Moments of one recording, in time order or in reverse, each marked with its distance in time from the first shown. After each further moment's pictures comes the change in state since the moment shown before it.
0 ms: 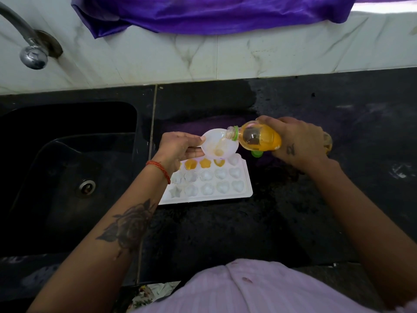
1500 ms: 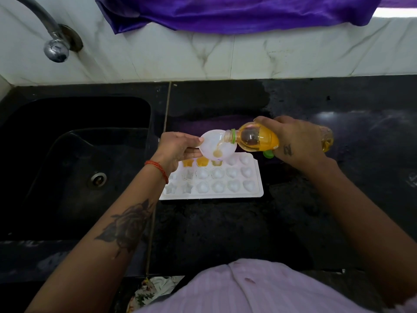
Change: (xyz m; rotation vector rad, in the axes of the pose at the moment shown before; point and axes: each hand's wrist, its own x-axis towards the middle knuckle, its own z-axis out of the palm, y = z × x) left_hand -0.013 -0.001 -0.029 -0.007 0.049 0.008; right_hand 0.014 -0.025 0.003 -0.028 -0.022 -0.105
